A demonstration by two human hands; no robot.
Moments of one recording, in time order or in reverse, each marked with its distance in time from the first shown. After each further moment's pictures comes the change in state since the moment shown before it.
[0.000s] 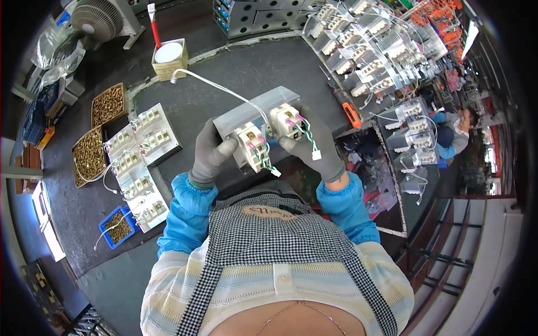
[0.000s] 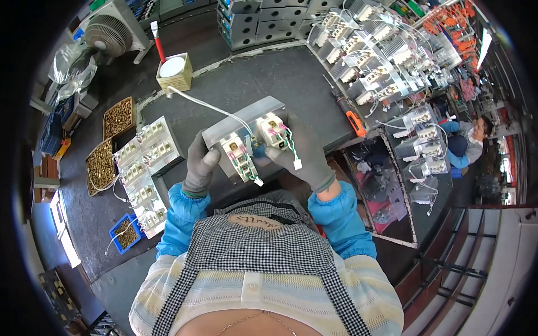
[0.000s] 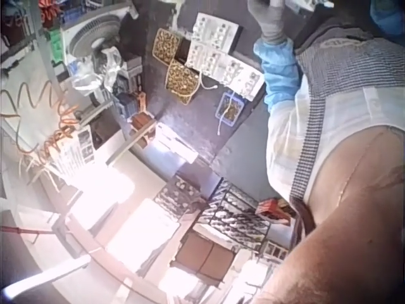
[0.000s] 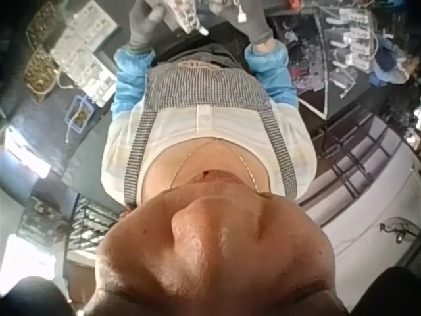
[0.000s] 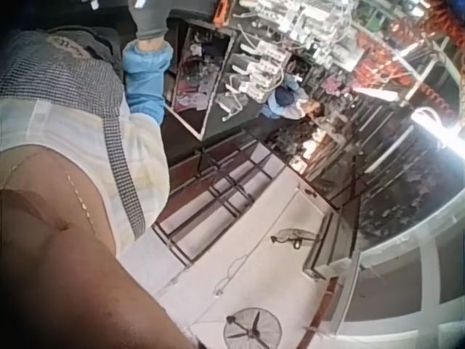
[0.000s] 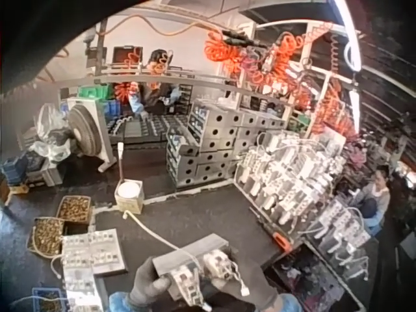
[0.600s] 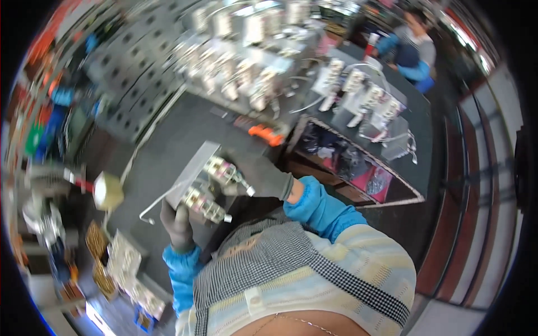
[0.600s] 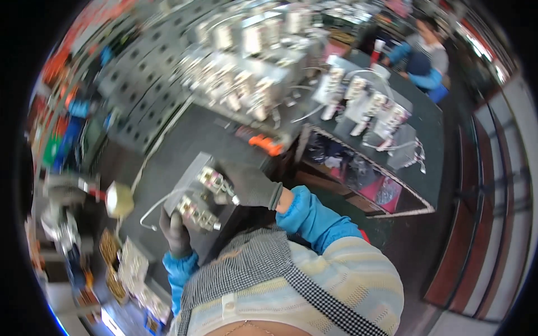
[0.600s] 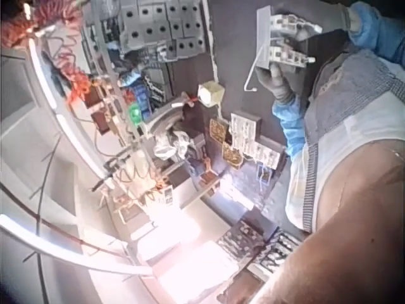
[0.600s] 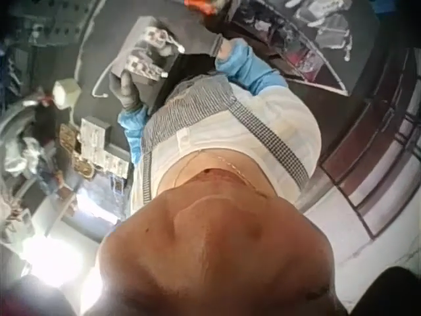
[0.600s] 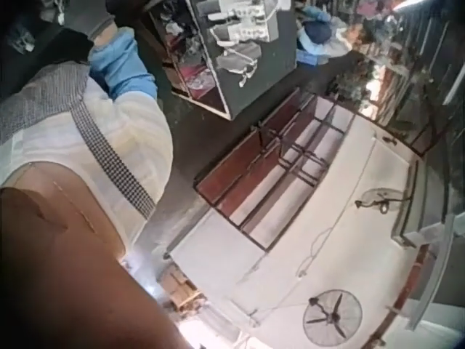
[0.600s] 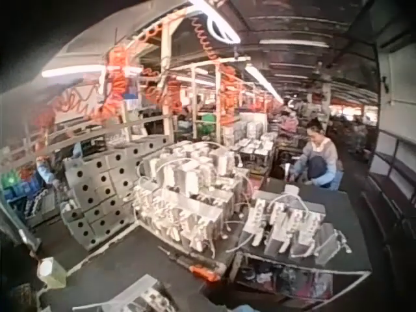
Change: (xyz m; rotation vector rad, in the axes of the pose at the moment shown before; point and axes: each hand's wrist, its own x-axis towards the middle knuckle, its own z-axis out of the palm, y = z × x) left_hand 0.081 -0.063 0.196 0.319 -0.047 0.103; right_hand -0.038 0.149 -0.188 -0.039 -0.042 0.016
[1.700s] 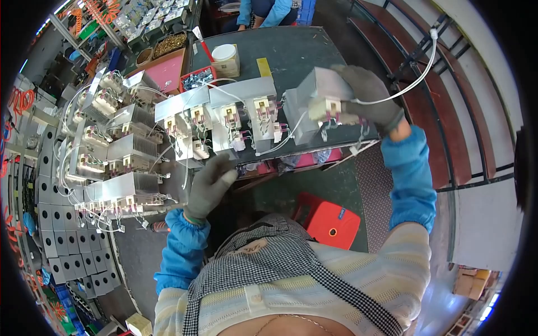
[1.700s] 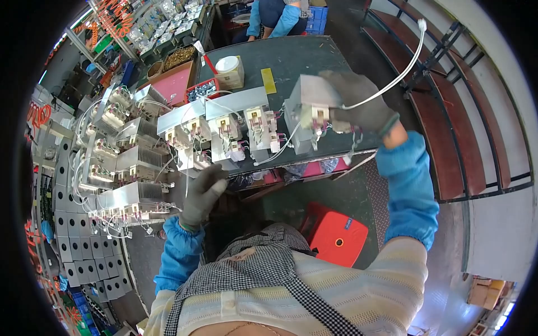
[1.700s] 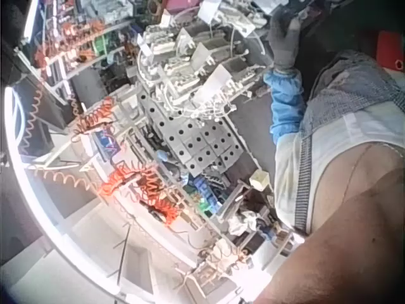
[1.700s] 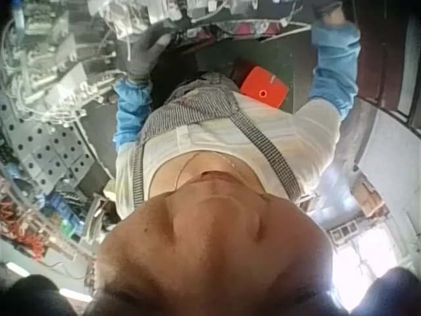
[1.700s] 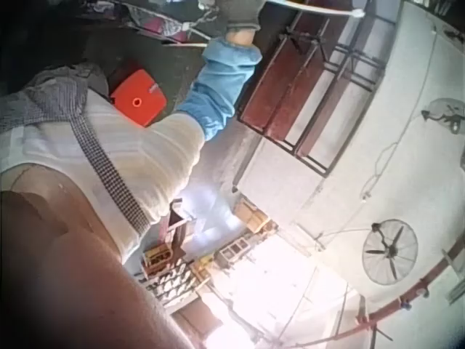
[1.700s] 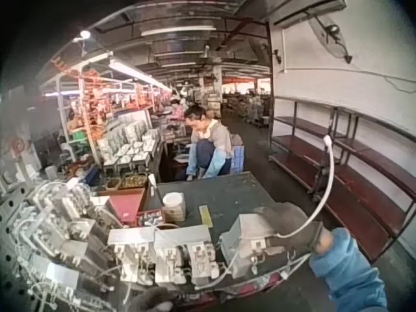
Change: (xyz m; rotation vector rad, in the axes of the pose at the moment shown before) left_hand 0.142 -0.034 0.484 -0.012 -1.248 -0.252; right_hand -0.393 0.054 -0.444 -1.036 0.516 0.595
